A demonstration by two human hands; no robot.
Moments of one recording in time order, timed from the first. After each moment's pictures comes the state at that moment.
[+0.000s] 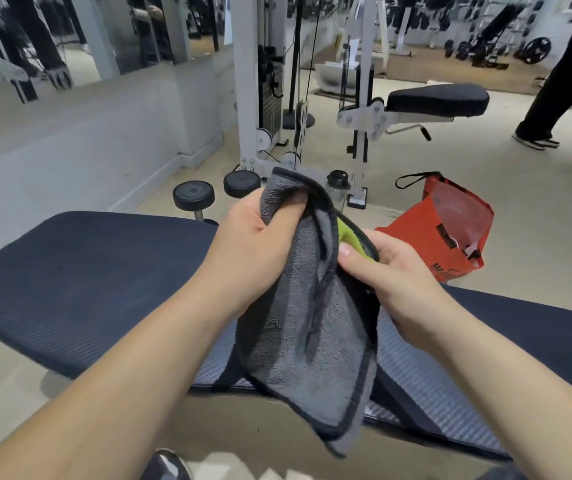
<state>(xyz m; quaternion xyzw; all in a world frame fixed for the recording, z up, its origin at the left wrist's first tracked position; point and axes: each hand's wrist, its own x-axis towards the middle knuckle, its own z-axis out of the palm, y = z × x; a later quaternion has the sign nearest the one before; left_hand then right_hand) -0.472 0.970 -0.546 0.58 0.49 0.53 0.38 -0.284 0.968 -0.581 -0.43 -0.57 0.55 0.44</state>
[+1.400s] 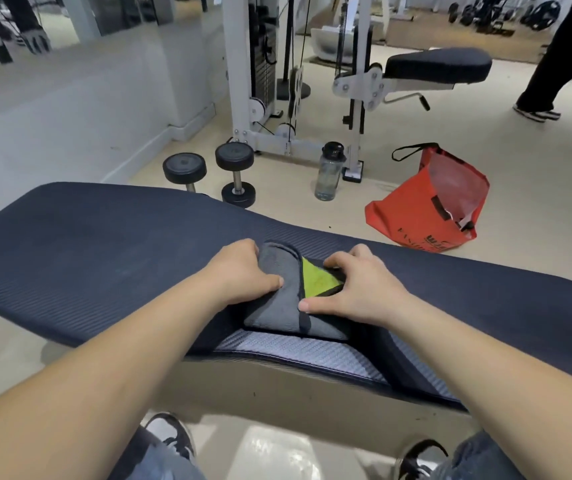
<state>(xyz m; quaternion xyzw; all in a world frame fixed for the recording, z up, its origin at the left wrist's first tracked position) -0.492 1.004 -0.655 0.64 0.71 0.09 0.29 -0.272 0.984 -0.658 -0.66 -0.71 0.25 0.05</state>
